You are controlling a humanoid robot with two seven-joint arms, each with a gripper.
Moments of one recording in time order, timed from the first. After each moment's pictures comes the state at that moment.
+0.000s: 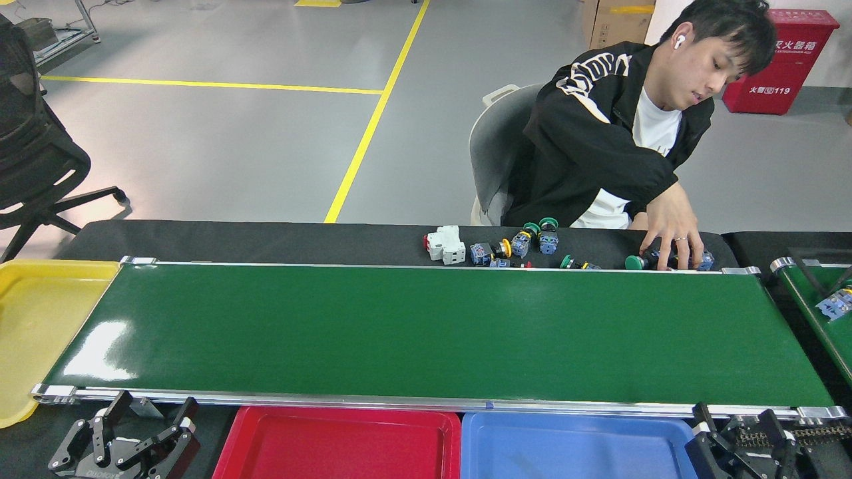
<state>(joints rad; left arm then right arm) 0.21 0.05 0.48 -1.76 -1.36 -0.56 -0.20 0.30 -0.01 -0.39 -1.76 1.13 -0.33 0.02</state>
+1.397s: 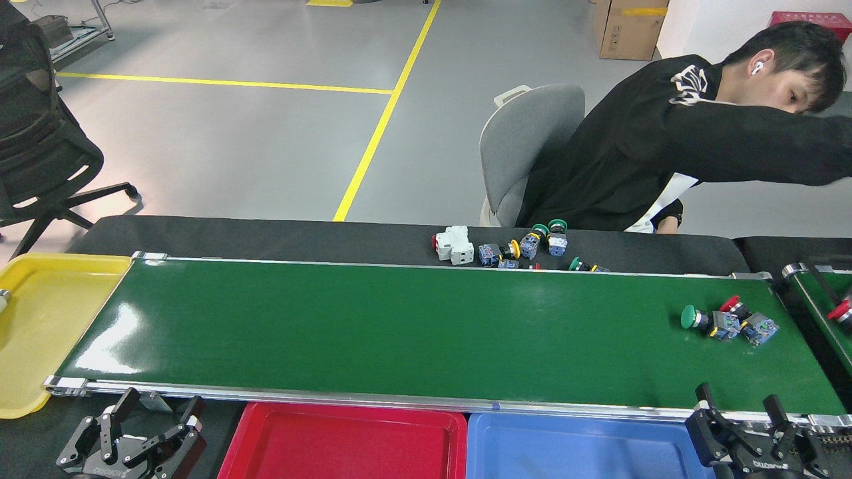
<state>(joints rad) 0.20 0.05 0.47 -1.76 -1.36 -0.56 -0.20 0.13 -0.02 -0.36 -1.60 1.23 -0.19 0.06</state>
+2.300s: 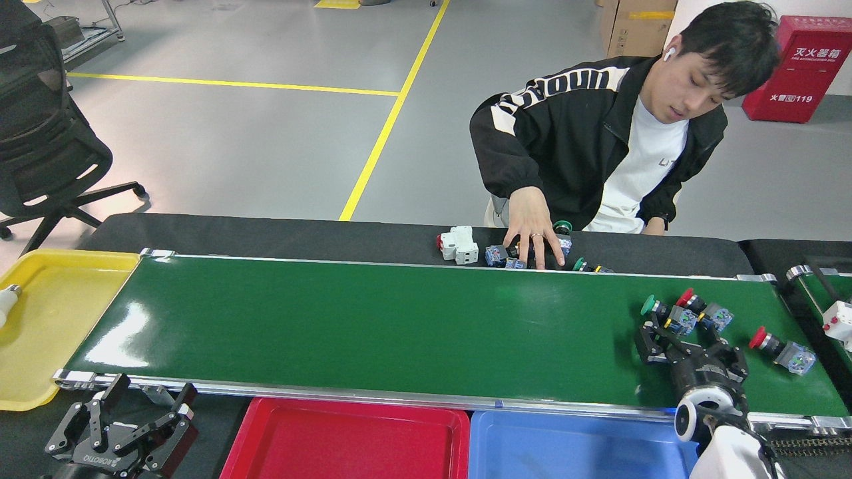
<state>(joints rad) 0.18 0.06 0.48 -1.76 -1.35 -0.58 -0.16 -0.38 -0.10 -0.05 -0.98 1.28 0.05 0.07</state>
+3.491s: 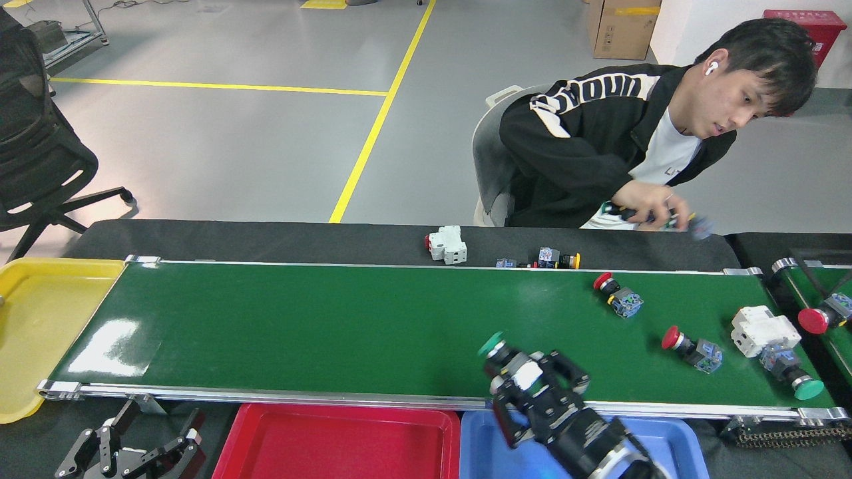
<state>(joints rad) 0.24 0.05 0.46 -1.76 -1.36 -0.57 -0.18 -0.02 -0.10 0.44 -1.65 1.23 -0.38 0.08</state>
